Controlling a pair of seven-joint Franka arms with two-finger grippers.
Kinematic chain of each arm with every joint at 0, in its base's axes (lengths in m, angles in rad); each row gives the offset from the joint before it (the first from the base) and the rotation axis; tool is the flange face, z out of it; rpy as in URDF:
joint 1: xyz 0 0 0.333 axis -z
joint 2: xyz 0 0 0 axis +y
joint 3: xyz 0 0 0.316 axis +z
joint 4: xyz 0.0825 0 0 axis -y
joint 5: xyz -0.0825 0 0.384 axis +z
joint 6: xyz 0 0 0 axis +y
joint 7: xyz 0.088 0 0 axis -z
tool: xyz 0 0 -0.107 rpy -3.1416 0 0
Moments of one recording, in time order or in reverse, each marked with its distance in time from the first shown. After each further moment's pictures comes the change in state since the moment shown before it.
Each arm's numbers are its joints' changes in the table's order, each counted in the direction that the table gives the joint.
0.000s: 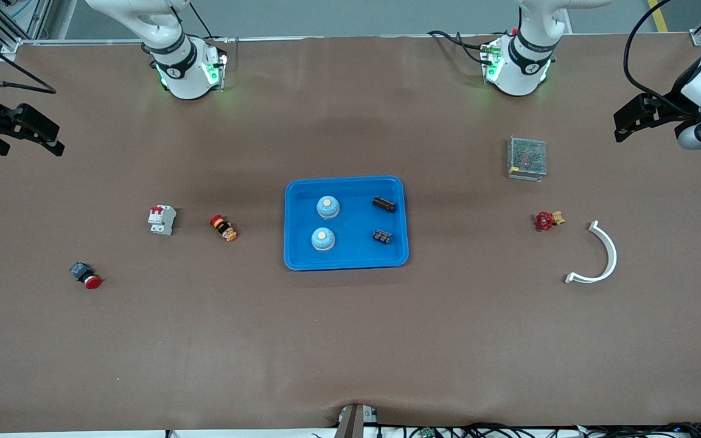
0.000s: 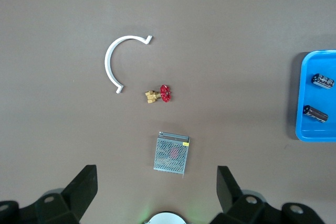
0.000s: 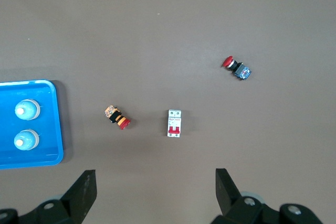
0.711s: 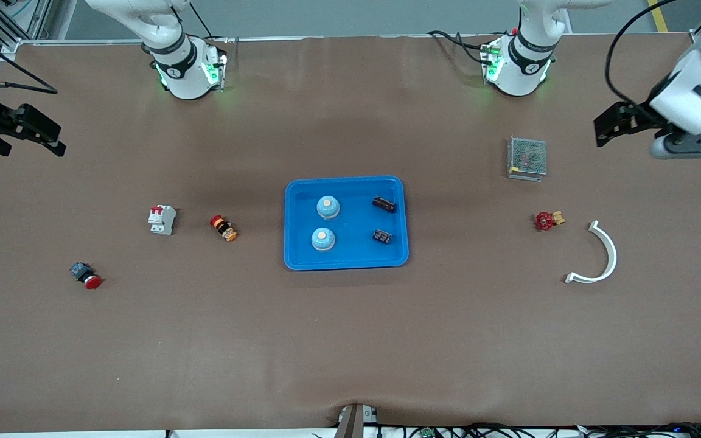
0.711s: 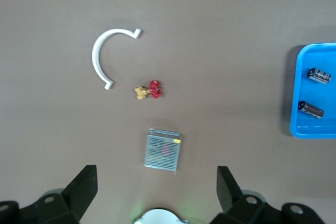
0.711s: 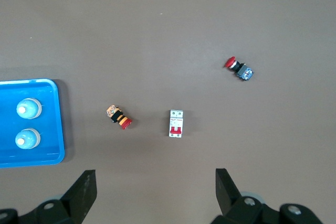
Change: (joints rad) left arm 0.010 0.048 -0.069 -0.008 0.000 0.000 -0.102; right arm -0.009 0.004 0.007 0.000 0.005 -0.003 -0.001
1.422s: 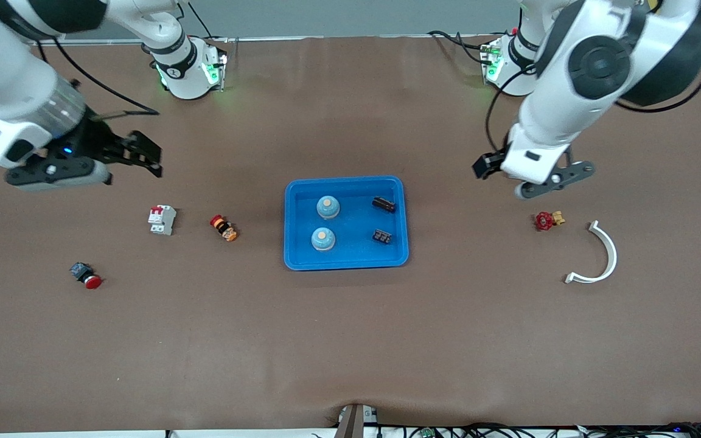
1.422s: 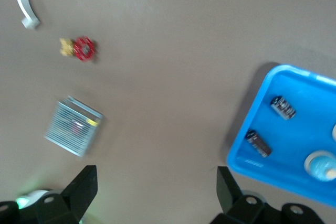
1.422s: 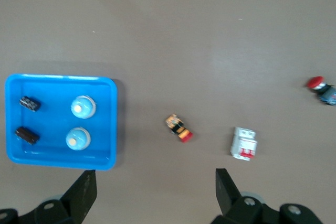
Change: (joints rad) left arm 0.015 0.088 -0.268 -0.271 -0.040 -0.319 -0.699; right arm -0.249 0.143 0.012 0.001 0.059 -0.162 0.155
